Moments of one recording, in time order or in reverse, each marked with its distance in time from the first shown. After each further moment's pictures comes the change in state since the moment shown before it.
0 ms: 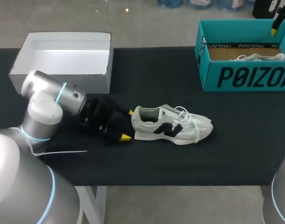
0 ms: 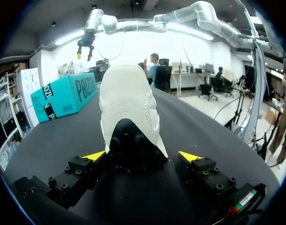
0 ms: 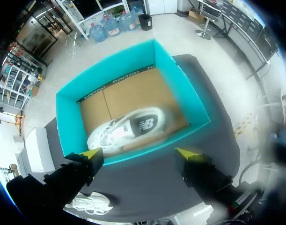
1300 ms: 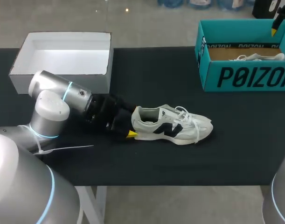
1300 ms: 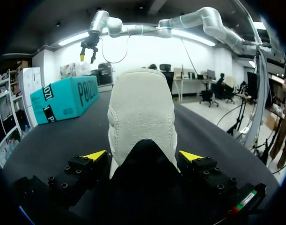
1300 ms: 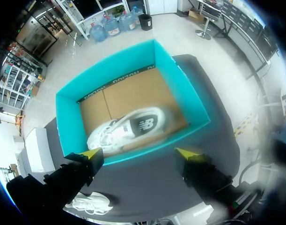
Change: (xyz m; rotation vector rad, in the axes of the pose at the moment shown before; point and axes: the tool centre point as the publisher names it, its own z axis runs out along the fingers) left arm -0.015 -0.014 0.020 0.040 -0.001 -0.029; right arm 0.000 0.000 0.000 0.000 0.000 0.000
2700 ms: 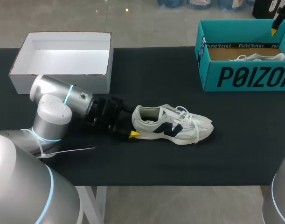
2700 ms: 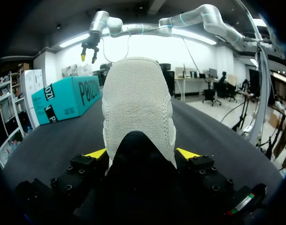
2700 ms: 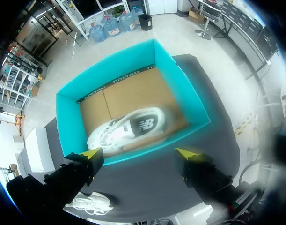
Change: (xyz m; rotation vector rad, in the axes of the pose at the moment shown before) left arm -0.002 0.006 0.007 0.003 -0.028 0.016; right arm 0.000 0.000 0.000 0.000 0.000 0.000
